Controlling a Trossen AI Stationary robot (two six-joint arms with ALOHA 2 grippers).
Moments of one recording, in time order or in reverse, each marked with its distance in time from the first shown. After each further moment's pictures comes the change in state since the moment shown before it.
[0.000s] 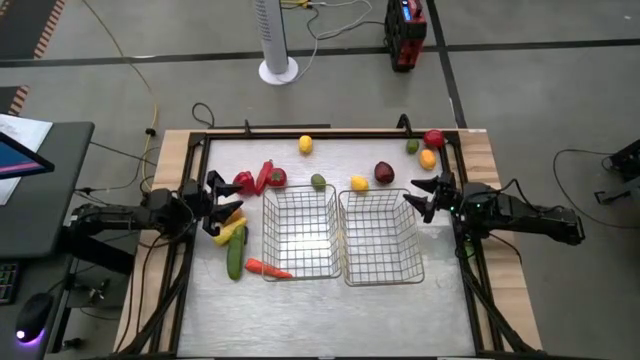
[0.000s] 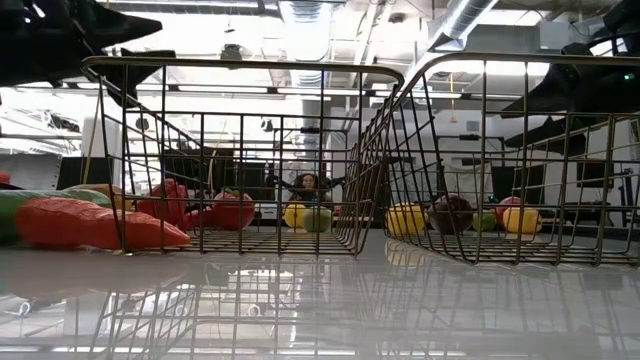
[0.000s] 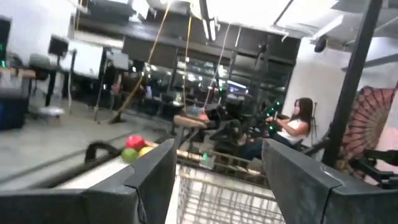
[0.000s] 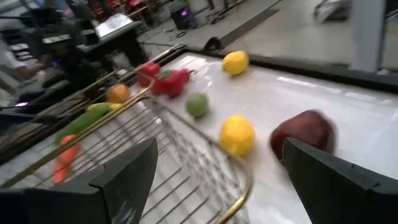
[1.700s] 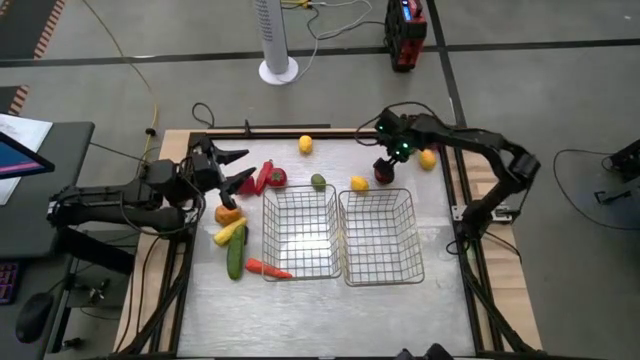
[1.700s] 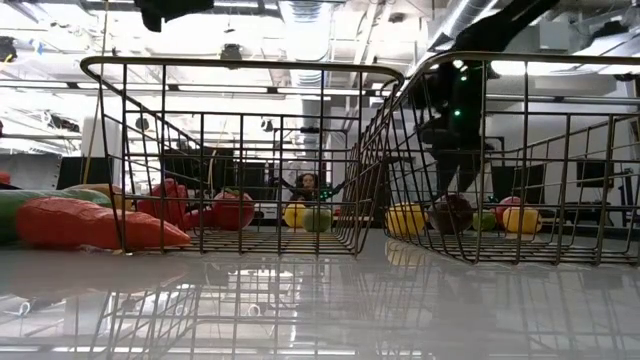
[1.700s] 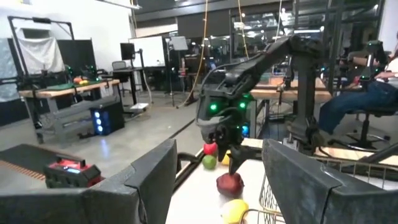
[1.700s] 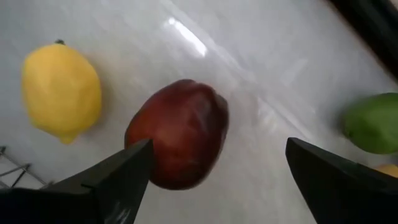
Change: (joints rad) left arm 0.055 0.520 0.594 -0.283 -0.183 0.250; right arm -0.556 1.580 1.005 -0.550 -0.293 -0.353
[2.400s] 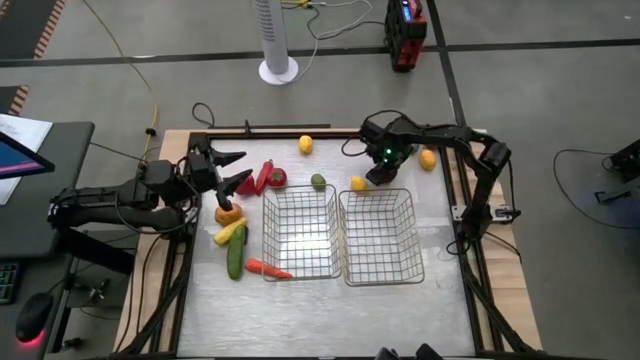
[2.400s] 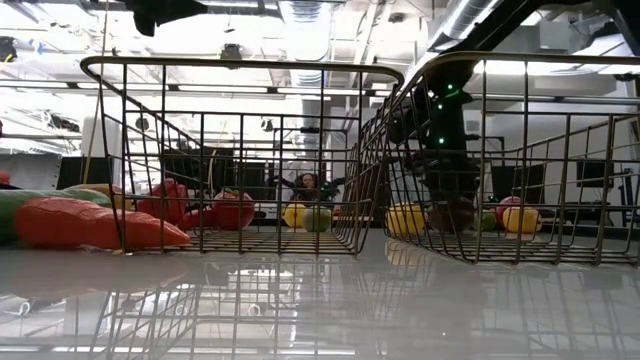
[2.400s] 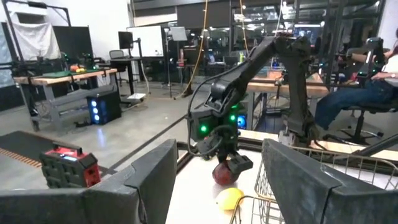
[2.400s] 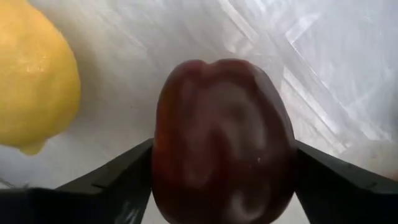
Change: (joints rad) left arm 0.000 -0.040 0.000 -0.078 0.001 -0.042; right arm 0.035 0.212 0.072 -0.087 0.002 0.005
